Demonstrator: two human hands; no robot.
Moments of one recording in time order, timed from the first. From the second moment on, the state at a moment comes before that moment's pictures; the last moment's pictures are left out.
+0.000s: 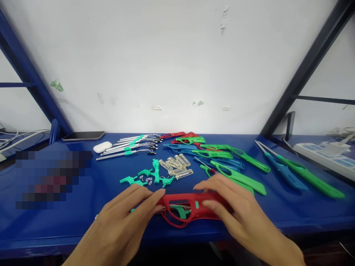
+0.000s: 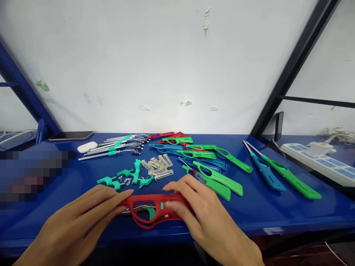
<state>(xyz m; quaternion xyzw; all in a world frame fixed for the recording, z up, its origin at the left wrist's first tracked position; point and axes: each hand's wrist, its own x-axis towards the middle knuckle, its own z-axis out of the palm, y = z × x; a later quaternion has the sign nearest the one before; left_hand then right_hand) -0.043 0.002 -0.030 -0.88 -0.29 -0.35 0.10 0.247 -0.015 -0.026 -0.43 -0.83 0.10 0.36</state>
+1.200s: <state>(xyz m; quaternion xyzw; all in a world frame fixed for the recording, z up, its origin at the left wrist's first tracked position) -0.040 0.002 -0.040 -0.90 -0.37 -0.25 -0.01 0.255 -0.025 -0.051 -0.47 -0.85 0.07 0.23</state>
